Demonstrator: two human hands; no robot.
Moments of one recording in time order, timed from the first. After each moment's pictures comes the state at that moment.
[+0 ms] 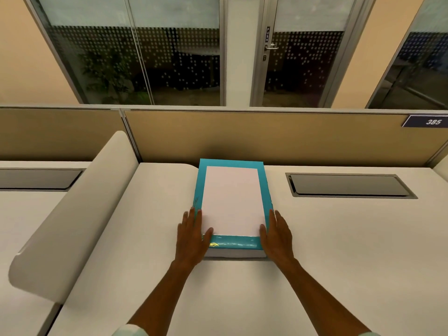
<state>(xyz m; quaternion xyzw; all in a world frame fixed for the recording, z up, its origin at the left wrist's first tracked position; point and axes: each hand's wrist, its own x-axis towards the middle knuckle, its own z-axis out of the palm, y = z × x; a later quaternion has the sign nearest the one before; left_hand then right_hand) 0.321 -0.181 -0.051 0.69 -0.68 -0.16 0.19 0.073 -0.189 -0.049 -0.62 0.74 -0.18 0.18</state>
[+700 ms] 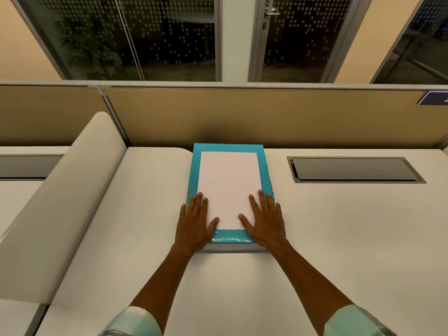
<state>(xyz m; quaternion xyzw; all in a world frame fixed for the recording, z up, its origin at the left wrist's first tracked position) 0.312 -0.215 -0.068 0.66 -0.75 -0.07 0.06 0.086 -0.225 -0.068 -0.72 0.69 -0.03 0.07</state>
